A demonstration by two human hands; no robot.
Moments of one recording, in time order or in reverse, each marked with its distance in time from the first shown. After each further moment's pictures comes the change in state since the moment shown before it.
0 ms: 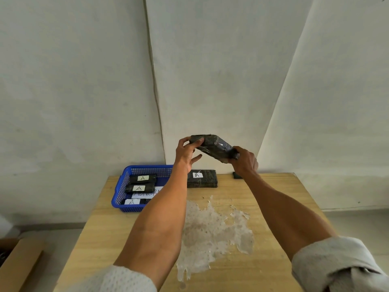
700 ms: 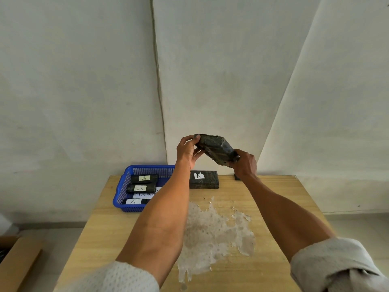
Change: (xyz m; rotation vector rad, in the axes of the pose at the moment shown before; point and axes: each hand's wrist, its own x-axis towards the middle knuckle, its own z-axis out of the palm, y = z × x) left_hand 0.004 0.012 0.002 -0.146 0.020 -0.014; right_hand -0.002 -0.004 0.013 0.067 0.008 -0.047
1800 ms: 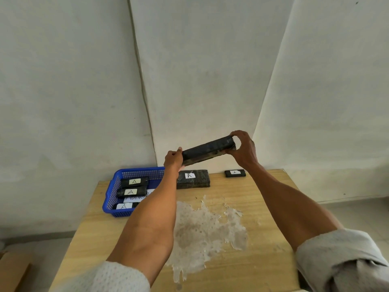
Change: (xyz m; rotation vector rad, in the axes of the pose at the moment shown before) left_hand 0.012 -0.026 -0.024 0.702 0.173 -0.041; right_hand 0.019 0.016 -0.047 0.191 0.142 -0.247
